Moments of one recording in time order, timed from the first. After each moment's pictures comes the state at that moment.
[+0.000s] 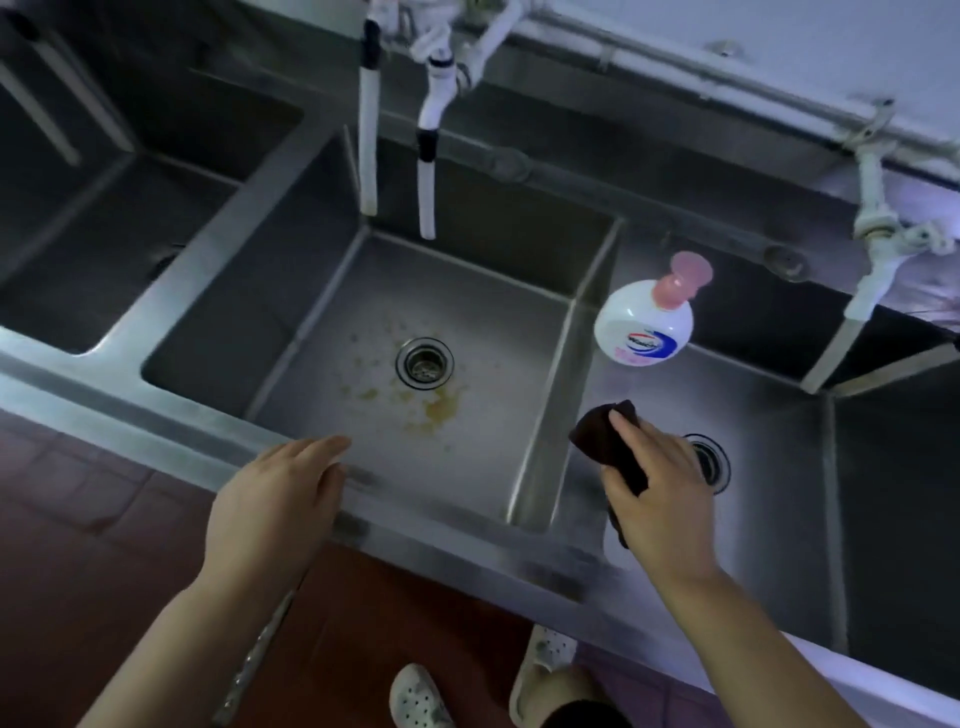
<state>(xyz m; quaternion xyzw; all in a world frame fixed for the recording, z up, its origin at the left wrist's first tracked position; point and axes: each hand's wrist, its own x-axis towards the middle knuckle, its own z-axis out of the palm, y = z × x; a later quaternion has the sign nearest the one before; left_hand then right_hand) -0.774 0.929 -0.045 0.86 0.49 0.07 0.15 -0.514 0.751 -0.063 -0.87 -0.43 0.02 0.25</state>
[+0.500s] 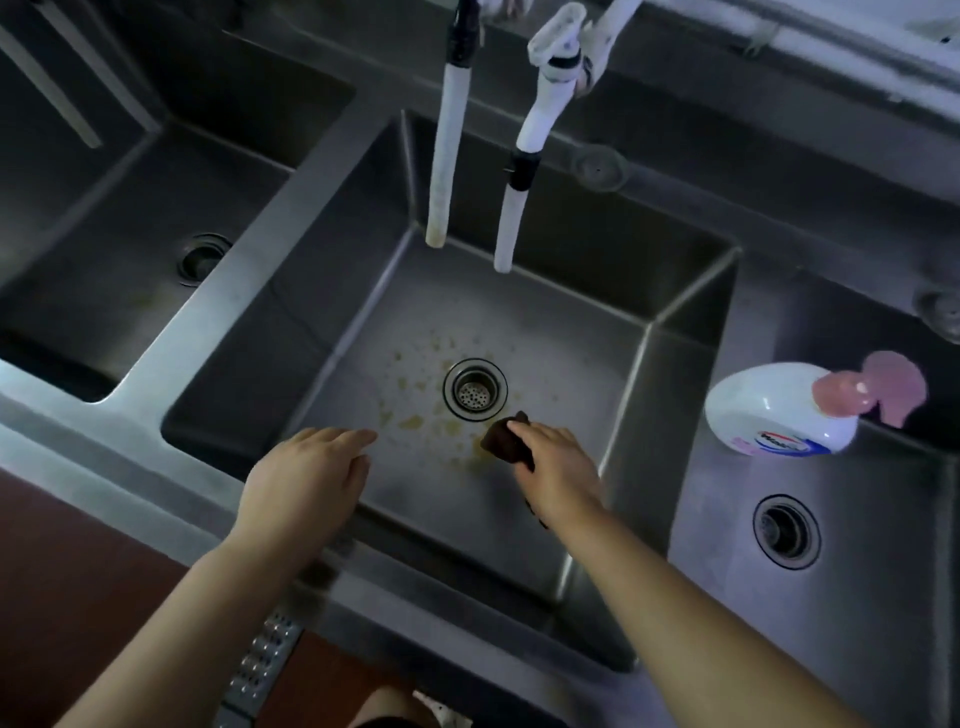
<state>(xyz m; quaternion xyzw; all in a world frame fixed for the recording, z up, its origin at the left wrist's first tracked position) -0.755 1.069 -0.101 0.87 0.47 -0.03 0.16 -0.526 0.956 -0.182 -0.82 -0.50 0.24 0.11</state>
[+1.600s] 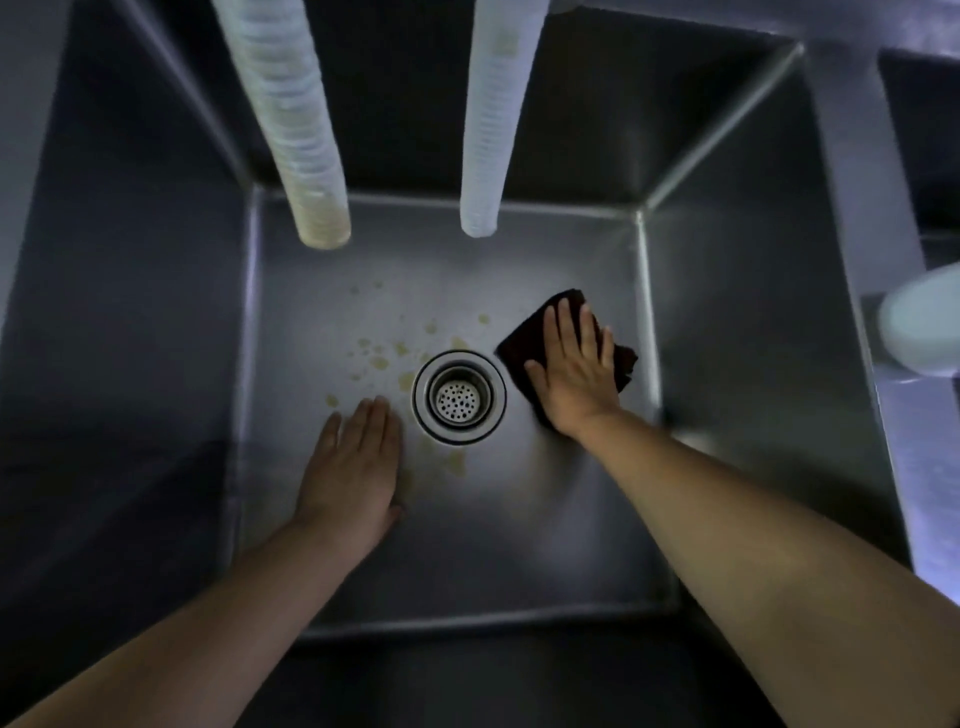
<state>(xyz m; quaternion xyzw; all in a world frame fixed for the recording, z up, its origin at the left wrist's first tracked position) -0.677 1.204 -0.323 0.95 0.14 -0.29 0.02 -0.452 1.052 -0.372 -0.92 -0.34 0.19 -0.04</state>
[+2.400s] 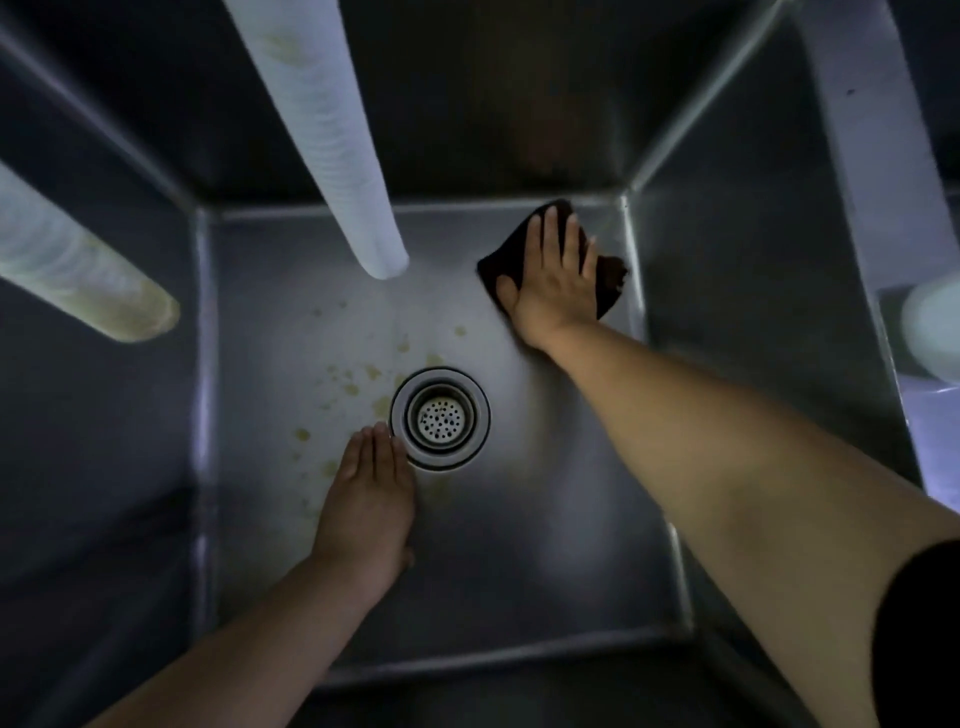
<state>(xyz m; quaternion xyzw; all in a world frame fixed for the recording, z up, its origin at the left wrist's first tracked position) -0.637 1.177 -0.330 0.92 0.09 -0.38 -0.04 -0.364 1.114 -0.393 -0.95 -0.28 0.12 -0.04</state>
